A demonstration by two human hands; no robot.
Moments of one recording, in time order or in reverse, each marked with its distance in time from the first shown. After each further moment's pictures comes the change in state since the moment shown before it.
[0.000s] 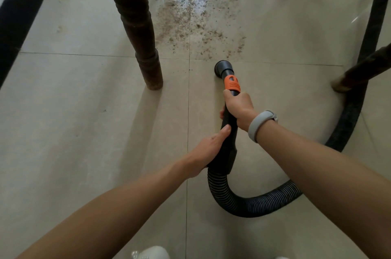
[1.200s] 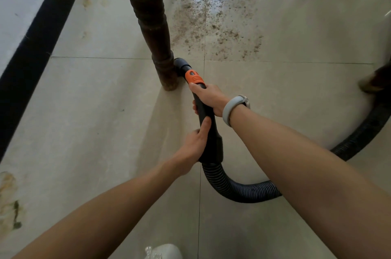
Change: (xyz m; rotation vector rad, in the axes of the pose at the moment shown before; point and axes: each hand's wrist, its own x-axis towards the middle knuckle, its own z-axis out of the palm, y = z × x) left_hand -0.004 -0.008 -0.040 -0.045 0.304 0.016; right_hand -0.012 -0.029 0.071 -0.050 -0.489 0.029
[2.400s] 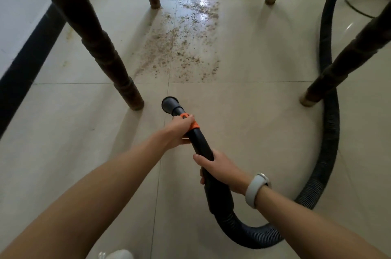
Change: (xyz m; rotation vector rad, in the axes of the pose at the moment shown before) left_hand 0.021 0.083 0.091 -0.072 0.149 -0.078; right_hand -0.151 0.084 -0.129 -0.184 -0.150 -0.002
